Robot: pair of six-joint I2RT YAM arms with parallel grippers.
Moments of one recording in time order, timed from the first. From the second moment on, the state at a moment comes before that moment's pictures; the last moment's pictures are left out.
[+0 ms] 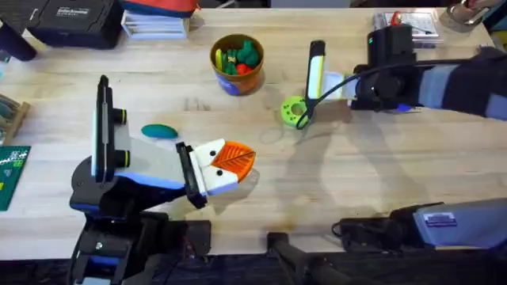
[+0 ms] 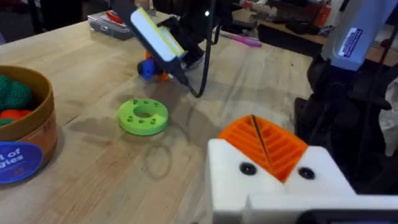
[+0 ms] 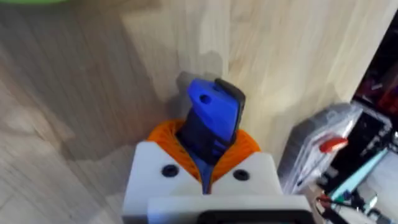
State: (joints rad) left arm -0.10 0.01 0.01 -0.09 1.13 -0.10; right arm 0.13 1.57 0.77 -0.19 0.27 -1.39
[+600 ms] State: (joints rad) left arm -0.10 0.01 0.01 -0.09 1.13 -0.10; right arm 0.13 1.54 0.83 -0.35 0.28 -1.07
